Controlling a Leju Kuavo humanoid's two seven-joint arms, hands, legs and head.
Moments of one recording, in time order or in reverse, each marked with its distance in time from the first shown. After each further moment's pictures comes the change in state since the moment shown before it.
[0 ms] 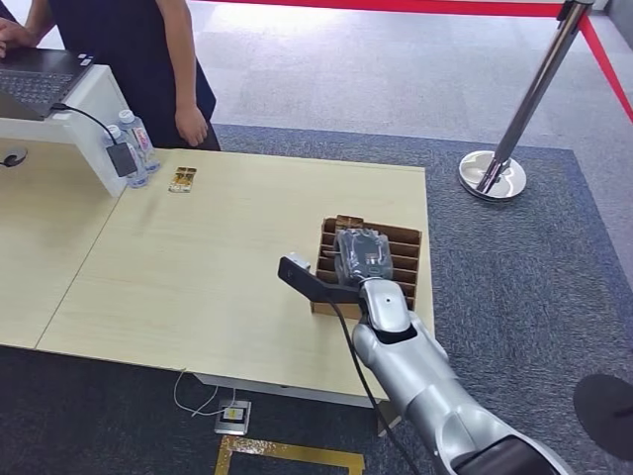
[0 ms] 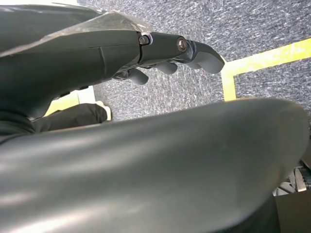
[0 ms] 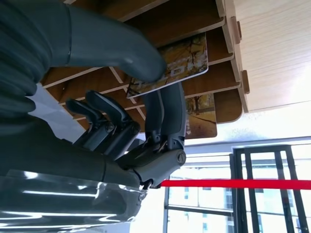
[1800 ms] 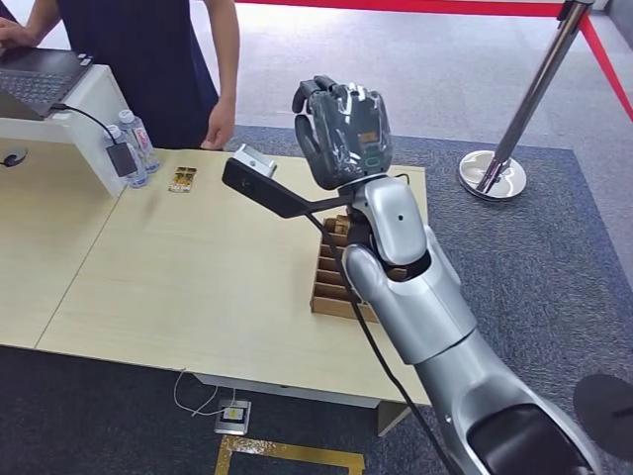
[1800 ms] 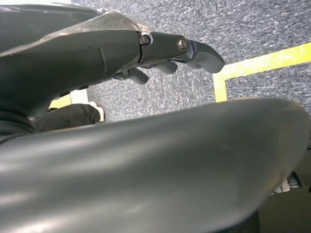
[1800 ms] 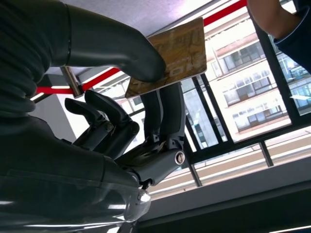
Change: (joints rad) left arm -0.006 -0.001 0.000 0.000 0.007 0.021 -0.029; right arm -0.177 0.008 0.060 -0.493 -0.036 0.025 -0.112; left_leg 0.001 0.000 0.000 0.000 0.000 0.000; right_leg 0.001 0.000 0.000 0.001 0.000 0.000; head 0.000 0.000
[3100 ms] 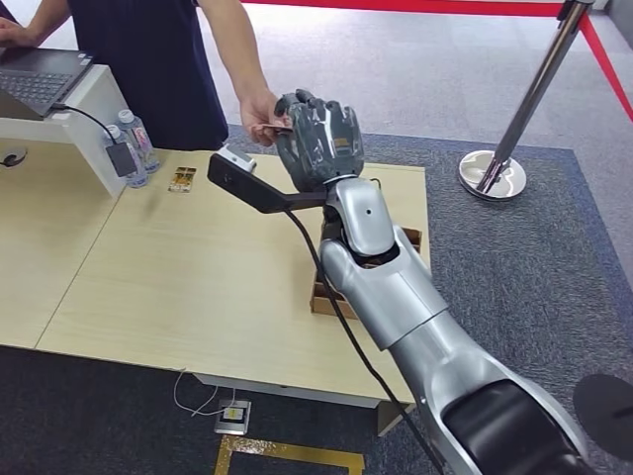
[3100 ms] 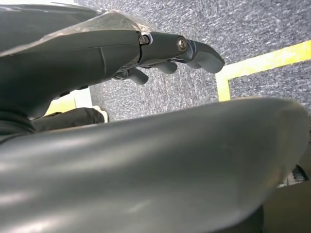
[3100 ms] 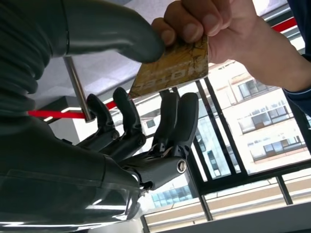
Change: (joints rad) left arm -0.004 -0.016 -0.005 0.004 -0.029 0.016 0.021; right arm -0.089 0.084 0.001 0.304 -0.065 -0.073 0.020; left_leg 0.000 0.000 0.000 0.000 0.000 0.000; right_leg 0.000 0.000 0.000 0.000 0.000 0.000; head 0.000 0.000
